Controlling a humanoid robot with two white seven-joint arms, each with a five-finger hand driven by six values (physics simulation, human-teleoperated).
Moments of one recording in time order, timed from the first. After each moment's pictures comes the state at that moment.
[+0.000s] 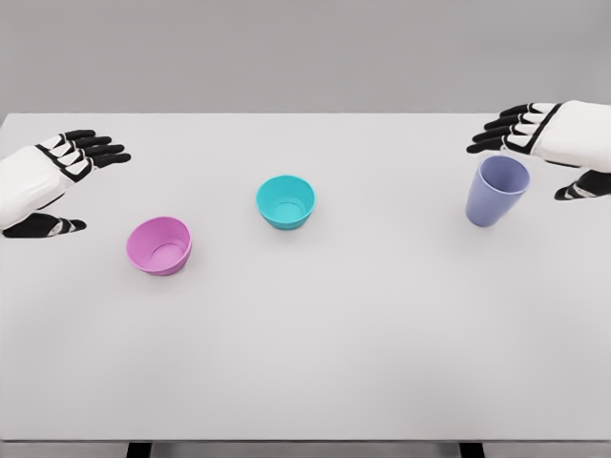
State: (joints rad) left arm -0.10 0.99 -0.16 -1.66 -0.42 -0.61 -0.04; right arm -0.59 -1.17 0.43 -1.75 0.10 -0.54 0.61
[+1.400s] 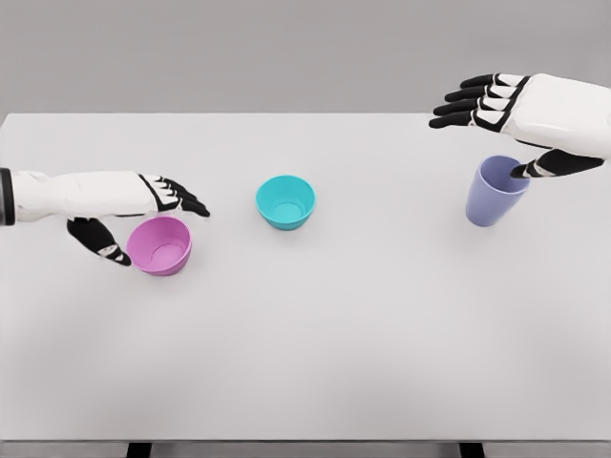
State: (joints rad) left arm -0.79 1.05 -0.89 -1.62 0.04 -0.51 -0.61; right arm -0.58 -1.00 0.32 -1.75 0.10 -0.61 0.61
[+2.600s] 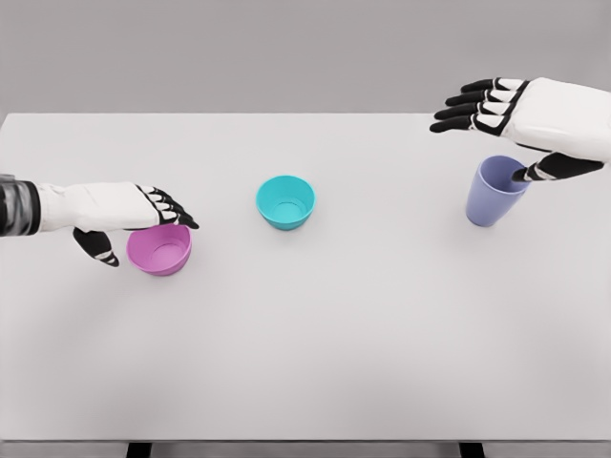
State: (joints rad) left arm -0.79 1.03 -0.93 -1.65 -0.25 -0.39 -0.61; right arm -0.58 -1.01 0.33 -1.75 0.10 -0.61 0.61
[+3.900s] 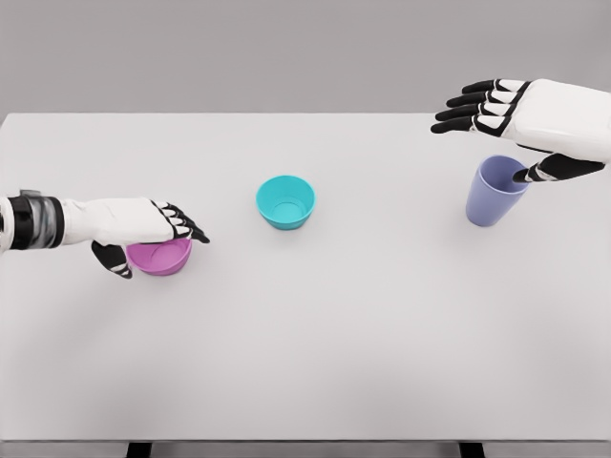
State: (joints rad) left arm -0.74 0.97 -0.93 -1.62 -0.30 -0.38 -0.61; right arm -0.58 -1.01 0.33 -1.75 0.10 -0.61 0.61
